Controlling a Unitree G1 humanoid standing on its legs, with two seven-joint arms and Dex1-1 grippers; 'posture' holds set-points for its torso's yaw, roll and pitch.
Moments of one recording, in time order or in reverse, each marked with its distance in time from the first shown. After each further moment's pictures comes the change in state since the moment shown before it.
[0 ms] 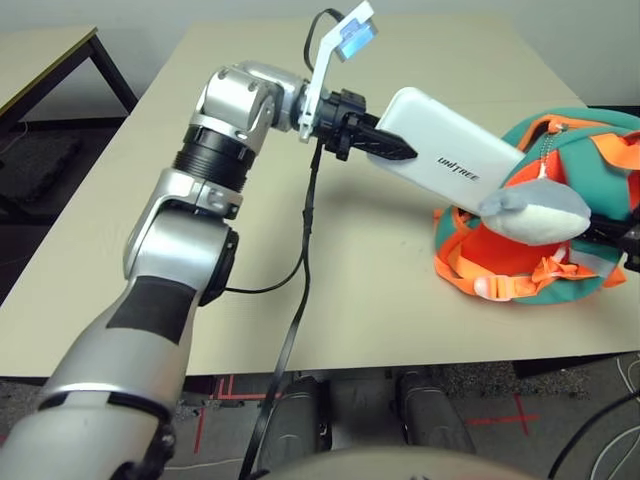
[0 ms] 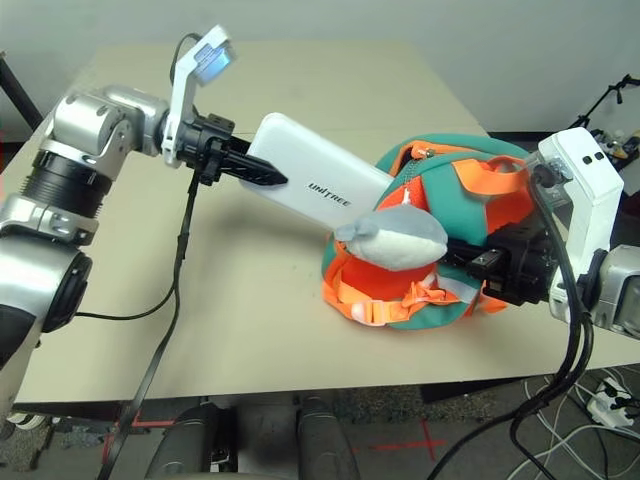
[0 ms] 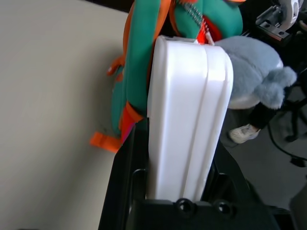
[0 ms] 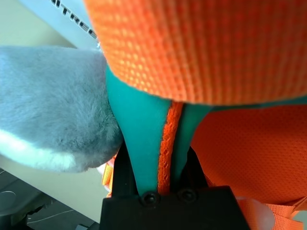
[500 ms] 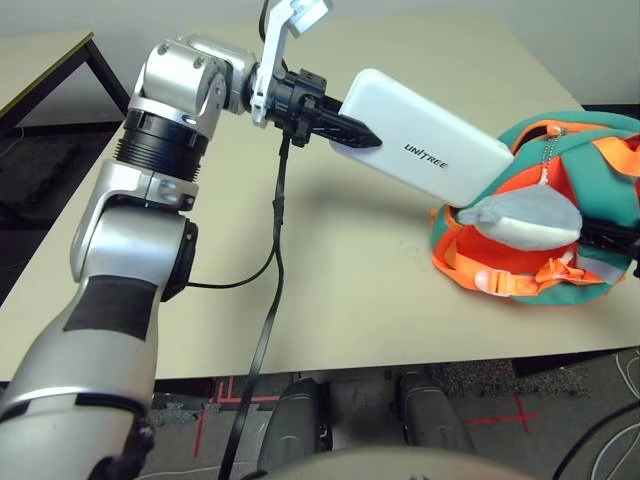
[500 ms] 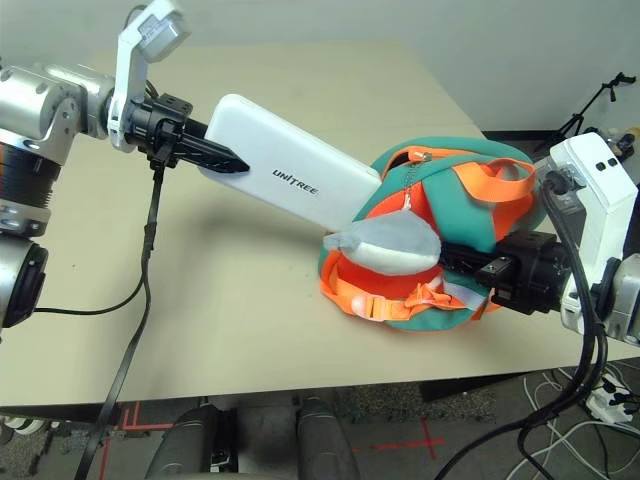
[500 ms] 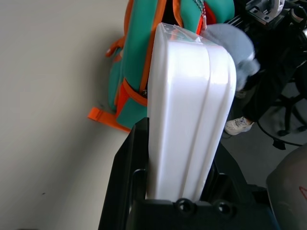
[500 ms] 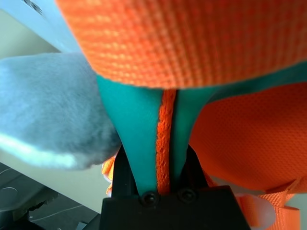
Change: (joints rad) left arm 0.086 0.162 -0.025 -0.159 -0.056 0.157 -0.088; right arm 0.058 -0.012 -0.048 -0.003 0.009 0.005 0.012
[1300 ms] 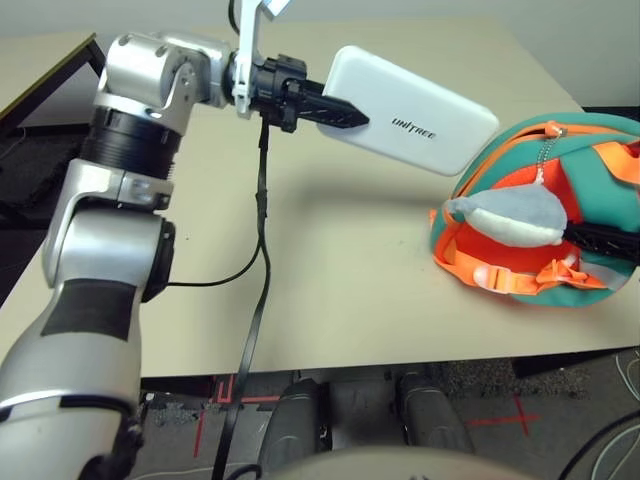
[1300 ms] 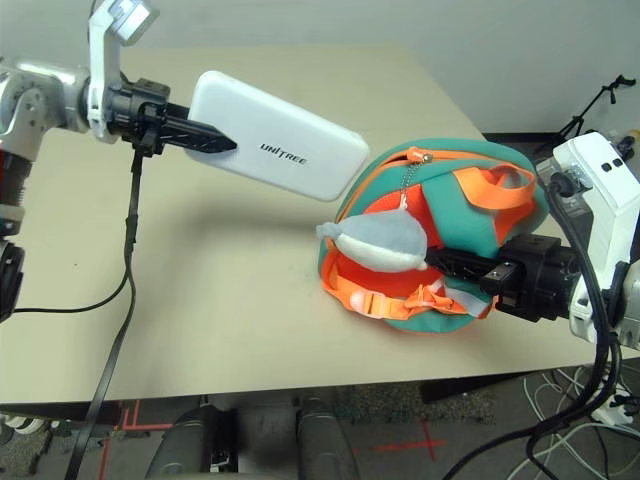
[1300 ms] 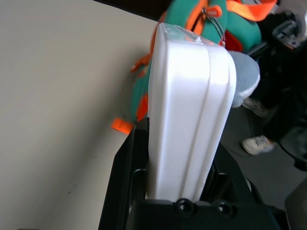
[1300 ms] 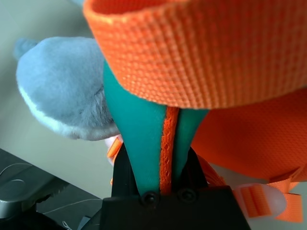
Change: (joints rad) left arm -0.051 0.070 -0.004 0.050 -0.068 -0.029 0.078; right arm 0.094 -0.020 -0.109 -0.029 0.101 0.013 -0.041
